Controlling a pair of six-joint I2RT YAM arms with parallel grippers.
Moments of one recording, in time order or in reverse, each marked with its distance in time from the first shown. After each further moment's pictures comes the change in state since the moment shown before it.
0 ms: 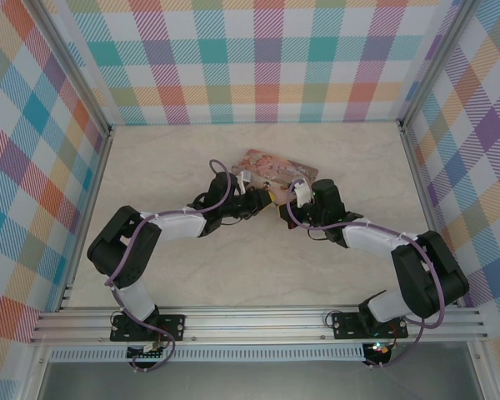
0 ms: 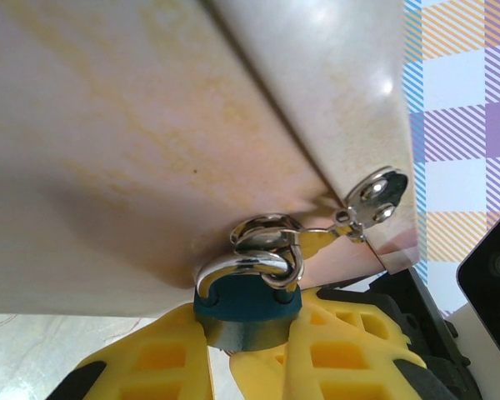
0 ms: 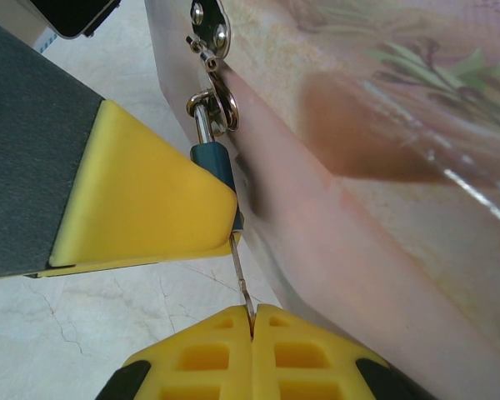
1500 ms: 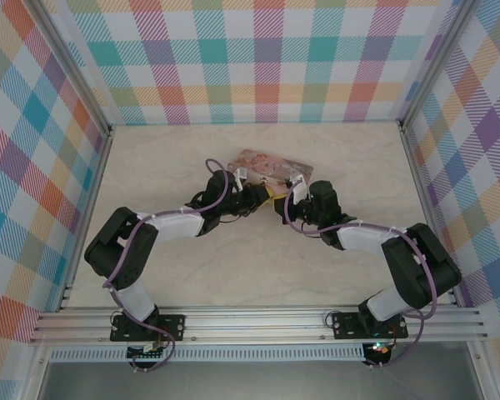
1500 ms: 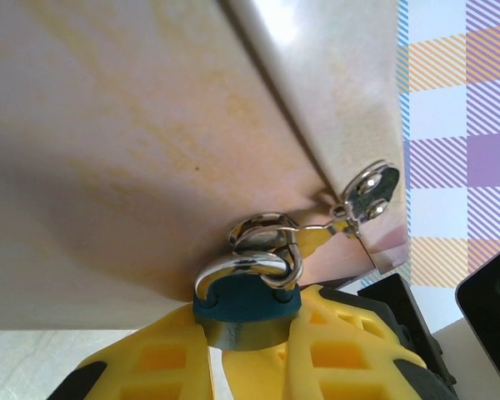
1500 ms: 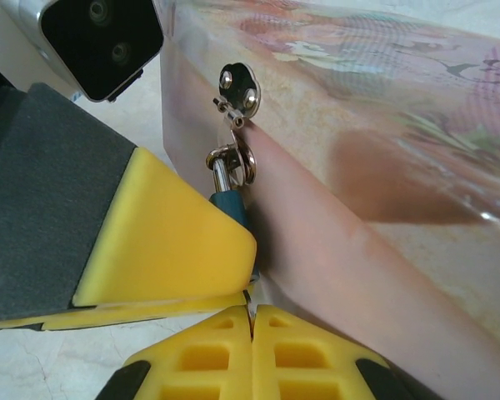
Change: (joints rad) left arm 0.011 -0.020 0.000 0.007 -0.030 -0.052; right arm 0.028 0.072 -0.032 0.284 0.028 0.041
